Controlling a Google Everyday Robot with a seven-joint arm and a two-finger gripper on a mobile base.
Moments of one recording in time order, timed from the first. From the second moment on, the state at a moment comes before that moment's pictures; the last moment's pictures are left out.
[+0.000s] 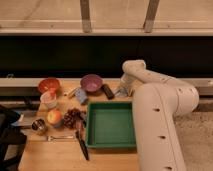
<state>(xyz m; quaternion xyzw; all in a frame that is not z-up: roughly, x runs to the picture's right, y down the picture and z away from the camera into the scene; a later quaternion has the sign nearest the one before) 0.148 0.014 1.000 -0.20 0.18 0.81 0.53</state>
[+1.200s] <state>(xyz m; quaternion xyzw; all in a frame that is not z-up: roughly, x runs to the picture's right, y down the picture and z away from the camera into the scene) 0.147 -0.031 0.939 -0.23 0.06 0.85 0.47</state>
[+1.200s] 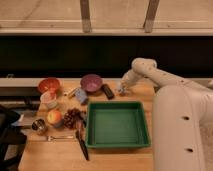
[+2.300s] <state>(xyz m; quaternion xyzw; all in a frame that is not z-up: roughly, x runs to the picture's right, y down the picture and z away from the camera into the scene) 0.034 -0.125 0.819 -0.27 -0.14 0.77 0.55</state>
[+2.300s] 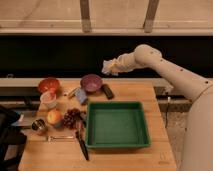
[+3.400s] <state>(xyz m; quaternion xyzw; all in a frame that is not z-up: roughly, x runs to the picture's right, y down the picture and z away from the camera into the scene) -0.064 -0.100 0.810 -0.23 -0.07 0.61 0.75</state>
